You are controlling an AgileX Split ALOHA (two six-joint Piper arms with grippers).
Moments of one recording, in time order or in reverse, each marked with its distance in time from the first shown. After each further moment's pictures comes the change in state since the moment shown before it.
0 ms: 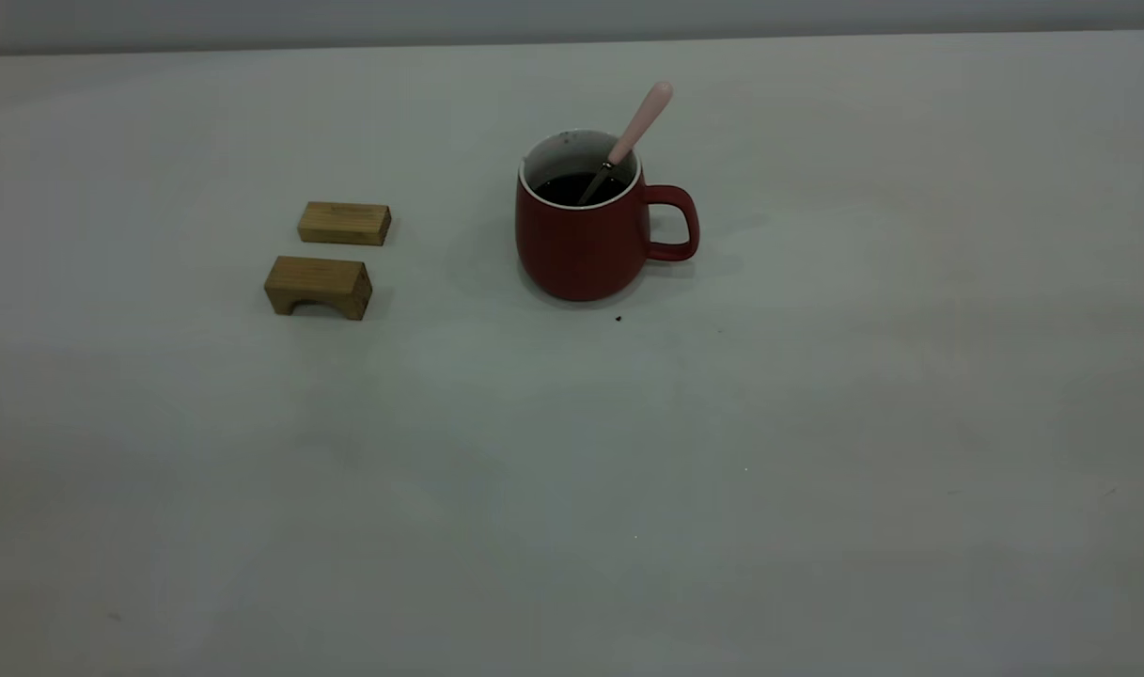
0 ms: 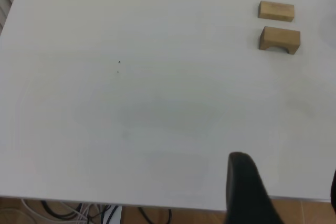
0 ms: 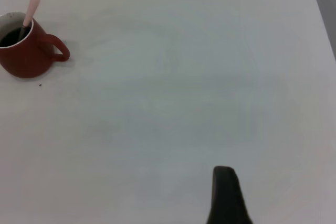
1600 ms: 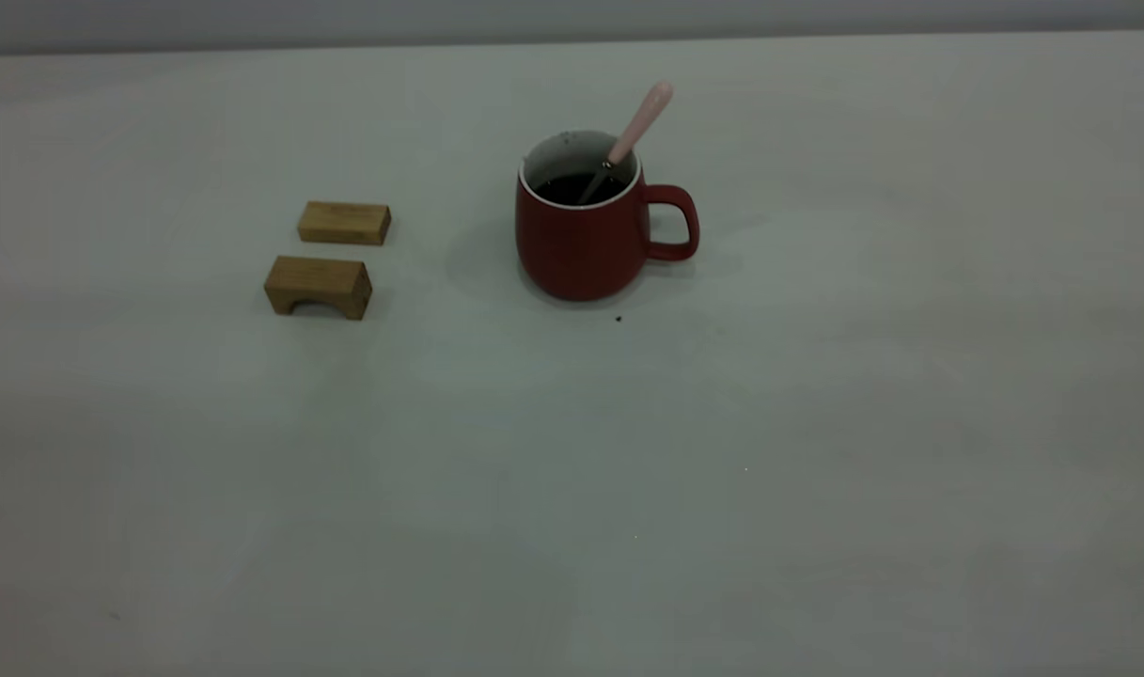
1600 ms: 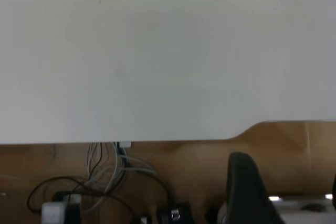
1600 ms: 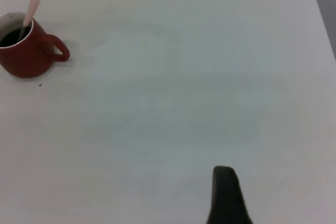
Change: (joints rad) left arm -0.064 0.304 -0.037 0.002 0.026 0.002; right arm 0.000 0.000 0.000 0.000 0.000 0.000
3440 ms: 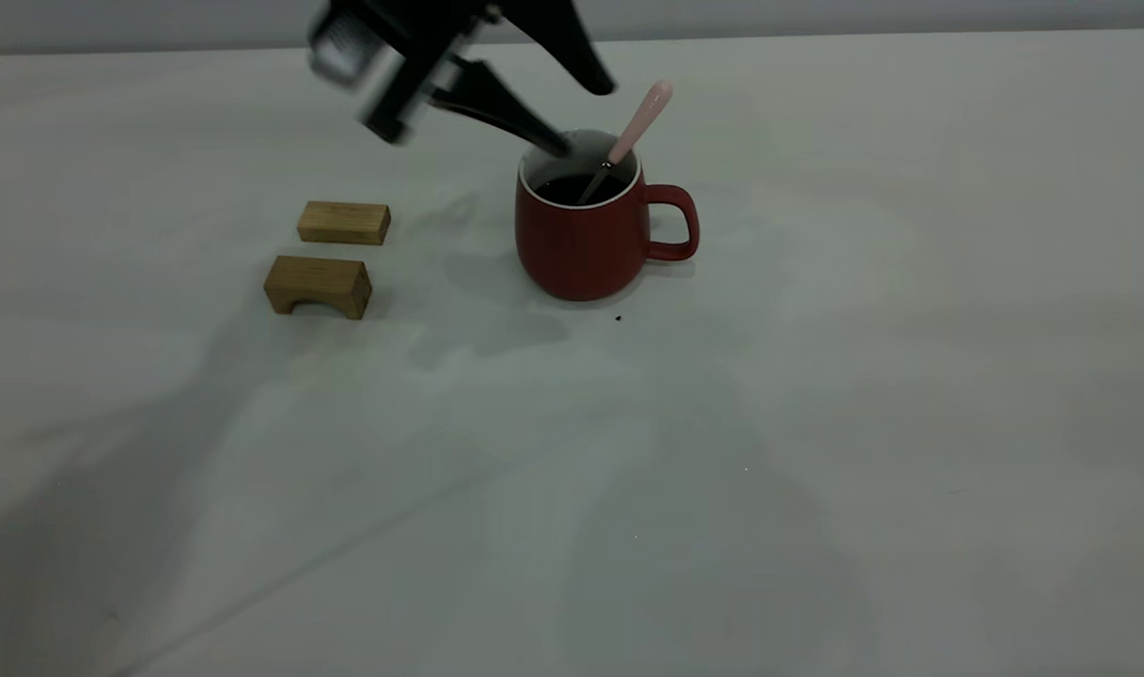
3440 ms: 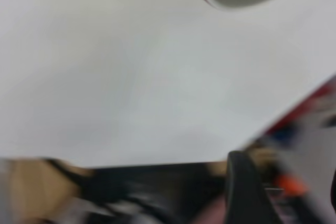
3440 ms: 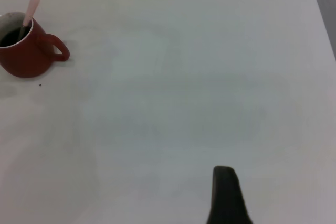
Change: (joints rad) left arm -0.189 1.951 -1.037 -0.960 -0.284 -0.296; right arm 0.000 0.000 0.000 0.000 0.000 0.000
